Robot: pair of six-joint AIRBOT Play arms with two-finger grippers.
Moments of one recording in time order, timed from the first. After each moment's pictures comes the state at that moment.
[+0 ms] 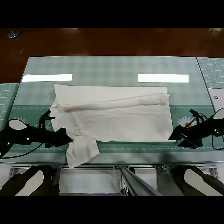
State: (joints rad) left arm 0.21 -0.99 0.32 0.86 -1.18 -1.30; right arm -0.40 -1.13 0.54 -1.22 1.36 1.47
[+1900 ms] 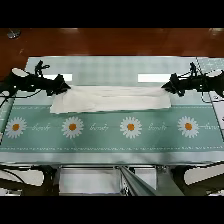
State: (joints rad) left arm 0.16 -1.65 1.20 0.77 -1.00 -1.37; right arm -0.29 -1.73 1.26 -0.71 1.05 1.34
